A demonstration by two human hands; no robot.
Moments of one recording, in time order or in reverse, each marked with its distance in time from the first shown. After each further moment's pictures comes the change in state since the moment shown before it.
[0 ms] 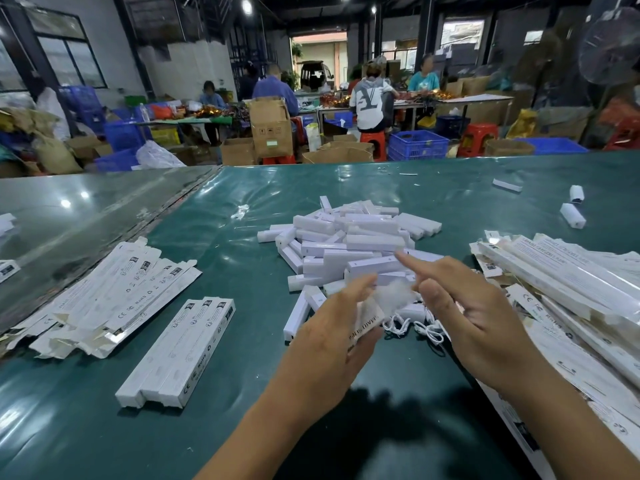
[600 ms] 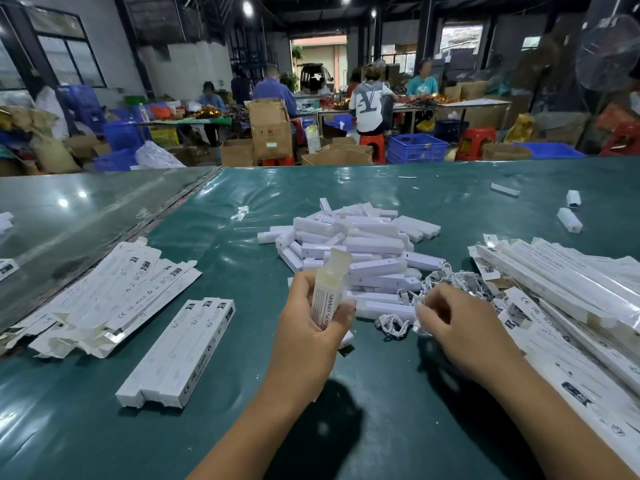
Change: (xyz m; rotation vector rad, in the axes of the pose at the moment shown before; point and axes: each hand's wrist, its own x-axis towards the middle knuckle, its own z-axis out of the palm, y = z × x) left_hand 0.007 0.003 -0.009 -0.509 0.206 -0.393; right_hand -0.003 0.047 0.011 -0.355 -0.063 0.413
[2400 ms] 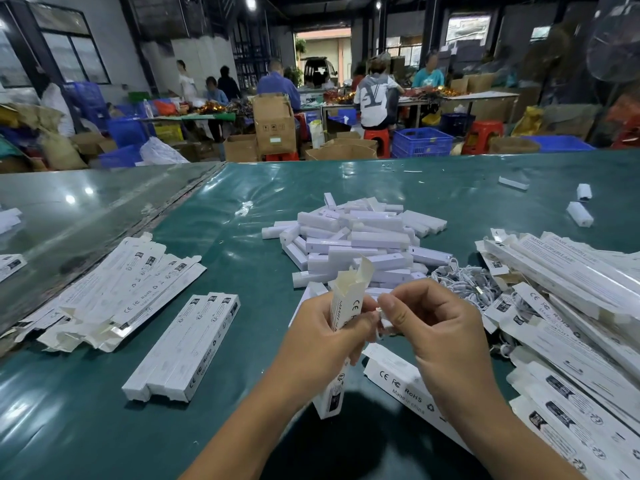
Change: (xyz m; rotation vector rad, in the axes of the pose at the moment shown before) left_hand 0.001 0.004 -0.001 -0.071 -0.254 -0.107; right_hand -0.041 -0.075 0.015 0.974 0.079 -0.050
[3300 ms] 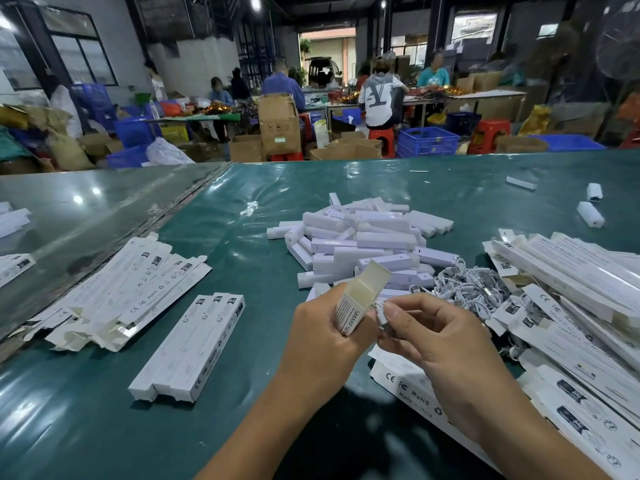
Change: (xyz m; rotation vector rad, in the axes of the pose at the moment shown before) left_hand -0.001 -0.002 0.001 0.323 0.165 0.200; right_hand 0.001 0.000 0.000 0.182 -0.009 0.322
